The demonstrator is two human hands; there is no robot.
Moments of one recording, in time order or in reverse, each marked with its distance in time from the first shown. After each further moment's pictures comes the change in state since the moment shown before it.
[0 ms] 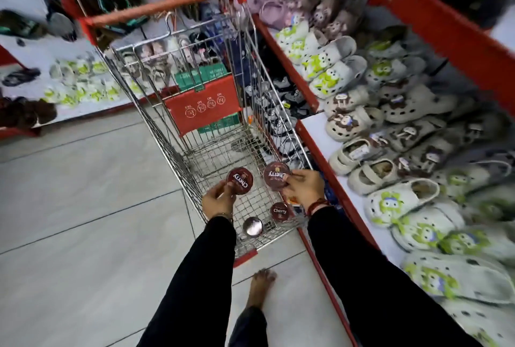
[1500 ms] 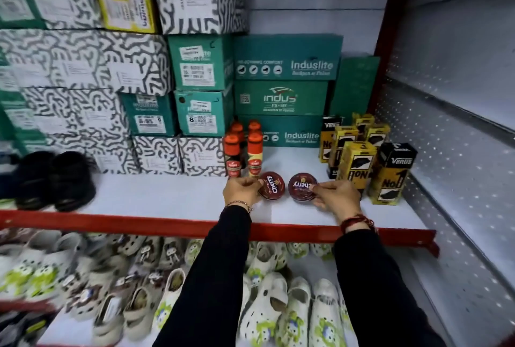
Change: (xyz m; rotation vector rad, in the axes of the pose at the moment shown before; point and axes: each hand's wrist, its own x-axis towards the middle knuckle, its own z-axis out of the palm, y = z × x) left_hand -0.515 -0.023 0.330 0.641 -1.424 0.415; right_hand -0.302 -0.019 -0.534 0.508 1.166 -0.061
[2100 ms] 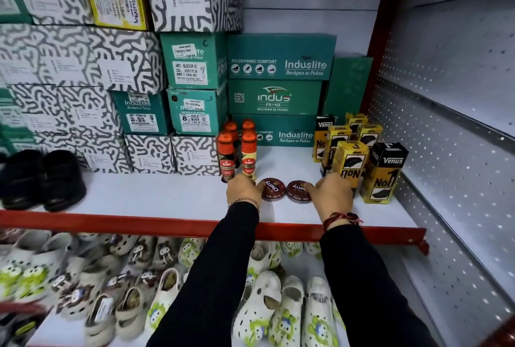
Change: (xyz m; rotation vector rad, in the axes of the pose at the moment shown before) left_hand -0.018 0.008 0.021 0.507 0.115 0.121; right_hand -0.010 -0.010 0.007 -0.743 0.239 -0.252
